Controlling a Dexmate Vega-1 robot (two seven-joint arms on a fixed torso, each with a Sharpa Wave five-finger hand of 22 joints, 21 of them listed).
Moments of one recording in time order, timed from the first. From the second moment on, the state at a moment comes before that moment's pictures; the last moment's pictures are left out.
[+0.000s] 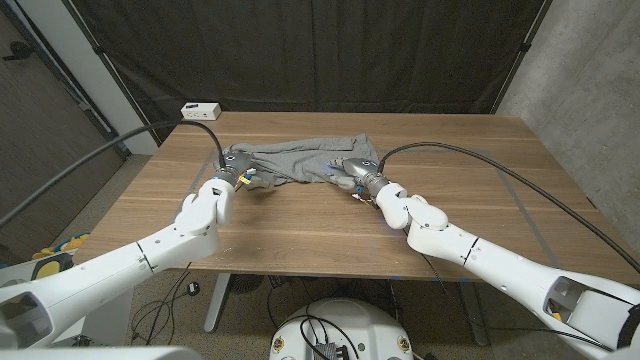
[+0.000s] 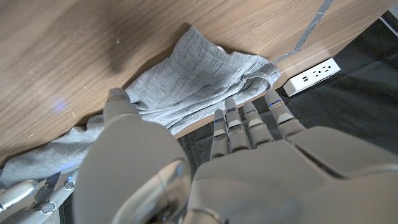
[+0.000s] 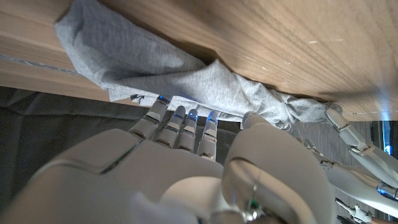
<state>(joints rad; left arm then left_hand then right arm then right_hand) 0.79 0.94 0.79 -1.92 0.71 0.83 0.02 0.63 -0.12 0.01 -0.10 0.44 0.26 0.05 0.23 0.18 0.36 0.00 0.26 0.19 0.21 0.02 0.21 0.18 0.01 0.19 0.55 0.19 -0.68 -0.57 -0.91 -1.67 -0.61 -0.37 -0.06 0.61 0.18 0.22 0.15 0.20 0.29 -0.10 0.19 0.19 0.23 -0.02 0.19 0.20 0.18 -0.04 0.18 0.31 0.20 -0.01 0.56 0.17</state>
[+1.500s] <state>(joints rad) 0.73 0.81 0.89 -1.71 1.08 0.80 -0.04 1.24 0.19 0.42 -0.16 0.27 0.84 -0.09 0.26 0.19 0.86 -0.18 0.29 0.20 0.51 -0.05 0.21 0.17 0.12 0.12 0.61 0.21 -0.63 -0.57 -0.94 -1.62 -0.53 -0.40 0.03 0.57 0.18 0.24 0.15 0.20 0.31 -0.09 0.19 0.19 0.23 -0.01 0.19 0.20 0.17 -0.04 0.19 0.28 0.16 0.01 0.52 0.17</state>
